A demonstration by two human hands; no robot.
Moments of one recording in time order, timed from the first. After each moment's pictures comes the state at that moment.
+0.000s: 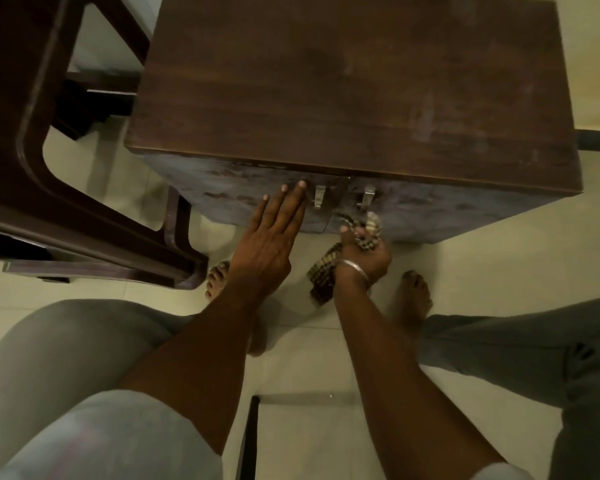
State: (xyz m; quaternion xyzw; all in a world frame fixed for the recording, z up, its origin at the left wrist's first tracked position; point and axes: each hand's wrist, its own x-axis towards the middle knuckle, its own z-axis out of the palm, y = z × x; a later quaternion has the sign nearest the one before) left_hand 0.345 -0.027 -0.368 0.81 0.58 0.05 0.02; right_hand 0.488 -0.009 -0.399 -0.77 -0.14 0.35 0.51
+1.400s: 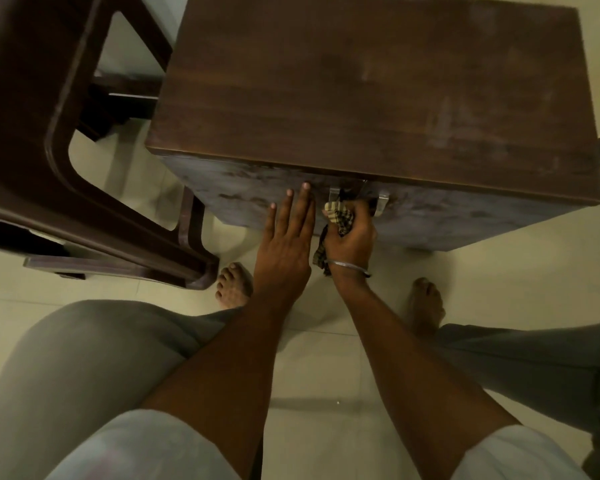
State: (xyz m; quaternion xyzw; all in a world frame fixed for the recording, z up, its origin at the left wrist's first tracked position) left_hand 0.365 -0.034 -0.372 0.75 0.66 0.06 0.03; right_hand 0.470 0.009 -0.393 -0.65 -0.54 0.26 0.46
